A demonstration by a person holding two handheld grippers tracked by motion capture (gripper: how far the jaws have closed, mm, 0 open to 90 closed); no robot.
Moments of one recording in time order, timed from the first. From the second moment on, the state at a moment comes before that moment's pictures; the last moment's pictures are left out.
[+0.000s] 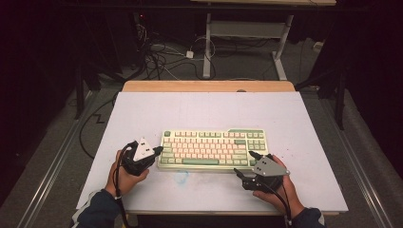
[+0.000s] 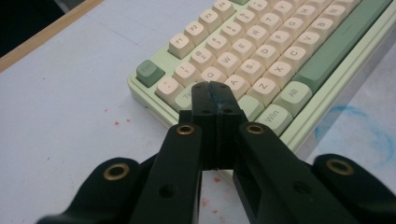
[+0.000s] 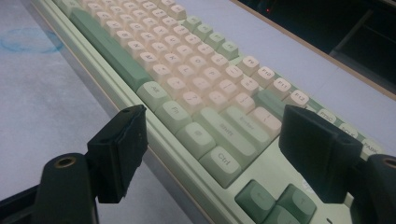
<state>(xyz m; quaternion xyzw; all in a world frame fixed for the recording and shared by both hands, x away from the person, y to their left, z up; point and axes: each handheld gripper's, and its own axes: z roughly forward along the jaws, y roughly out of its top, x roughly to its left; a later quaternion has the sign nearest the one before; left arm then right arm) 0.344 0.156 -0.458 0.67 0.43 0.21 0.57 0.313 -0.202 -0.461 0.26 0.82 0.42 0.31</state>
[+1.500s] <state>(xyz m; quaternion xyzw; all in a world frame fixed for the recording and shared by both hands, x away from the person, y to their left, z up) 0.370 0.095 -0.467 0.72 0.41 0.18 0.53 0.315 -0.199 -0.467 0.25 0.83 0.40 0.30</state>
